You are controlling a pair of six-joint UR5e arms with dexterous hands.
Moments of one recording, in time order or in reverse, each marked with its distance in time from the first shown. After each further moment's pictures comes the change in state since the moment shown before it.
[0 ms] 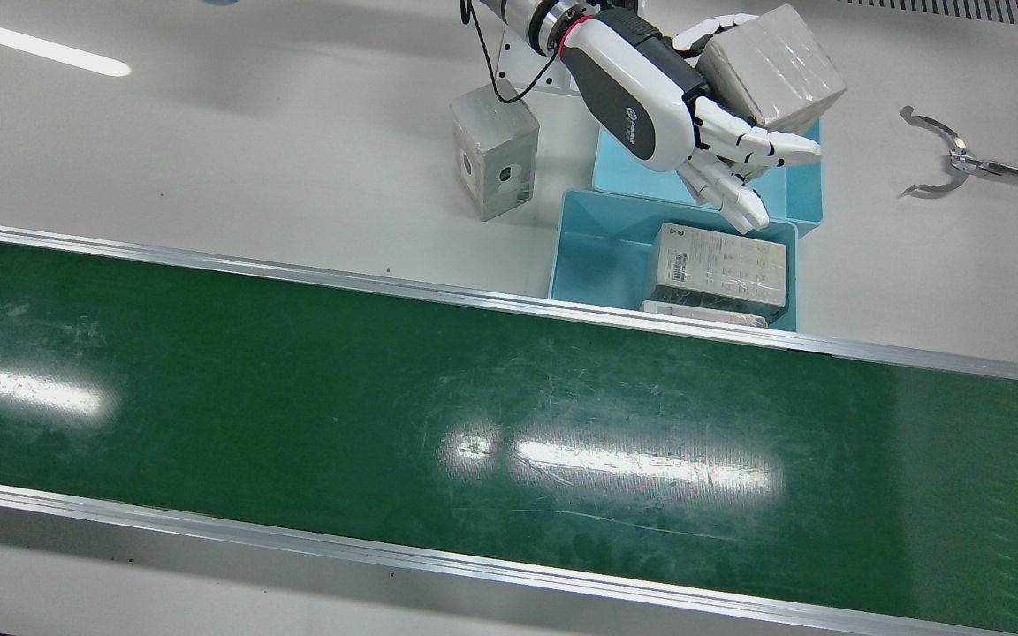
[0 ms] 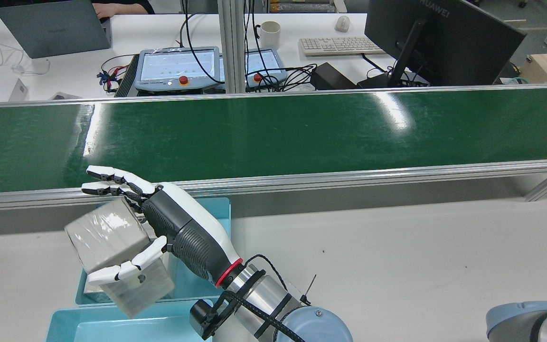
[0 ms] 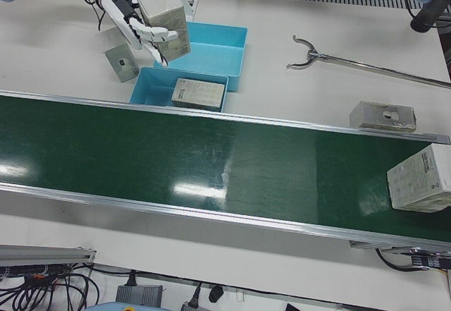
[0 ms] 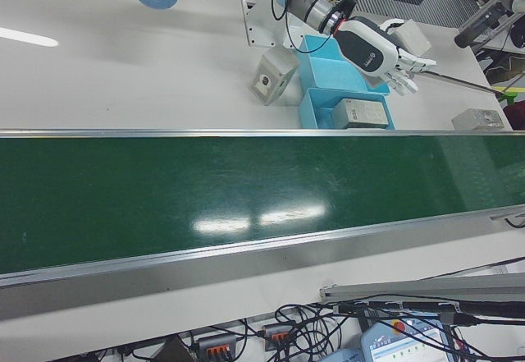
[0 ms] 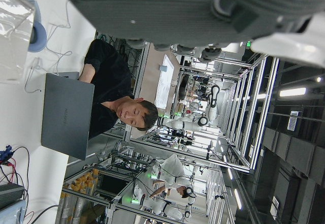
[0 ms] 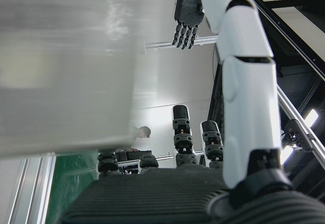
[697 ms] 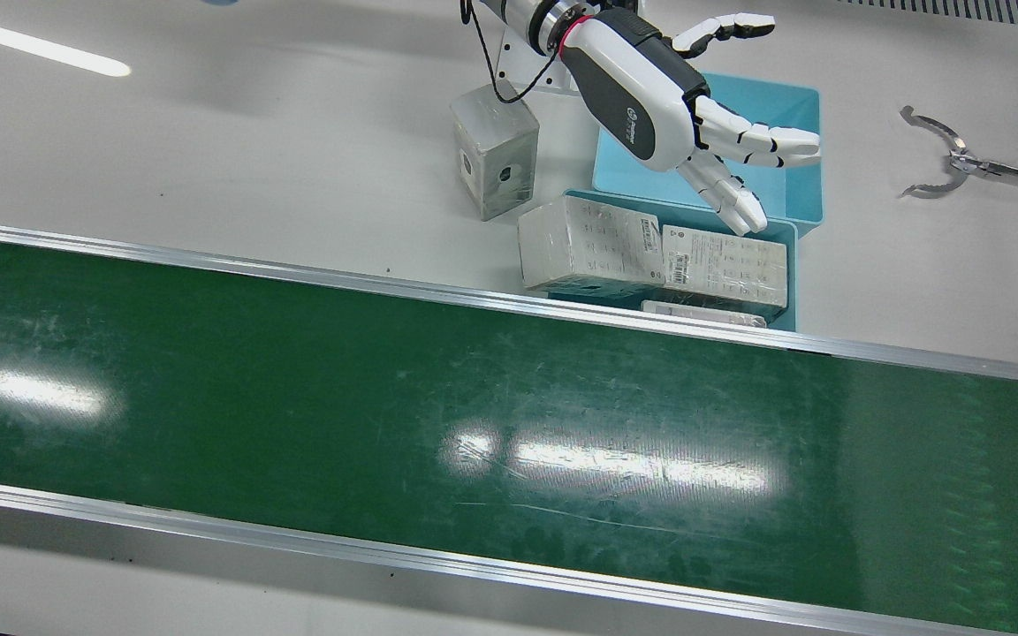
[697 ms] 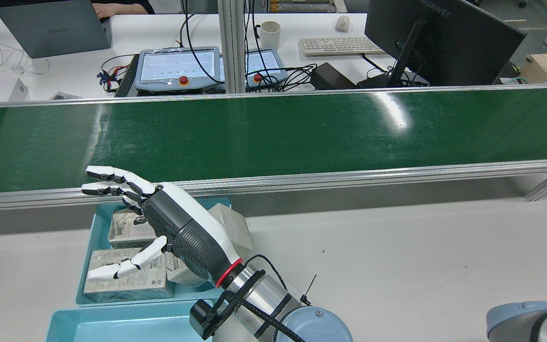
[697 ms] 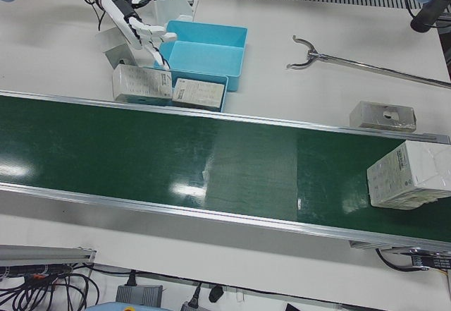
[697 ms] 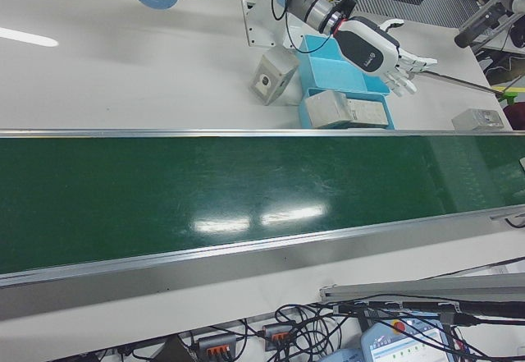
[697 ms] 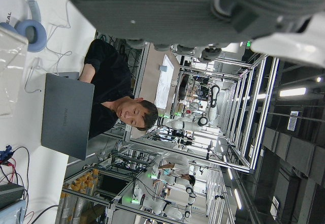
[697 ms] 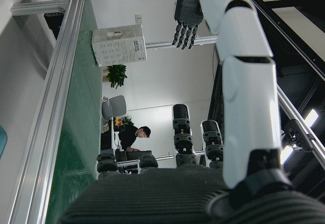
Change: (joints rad) left arm 0.000 0.000 0.000 0.000 0.000 0.000; right arm 0.000 0.000 0.000 0.000 0.000 0.000
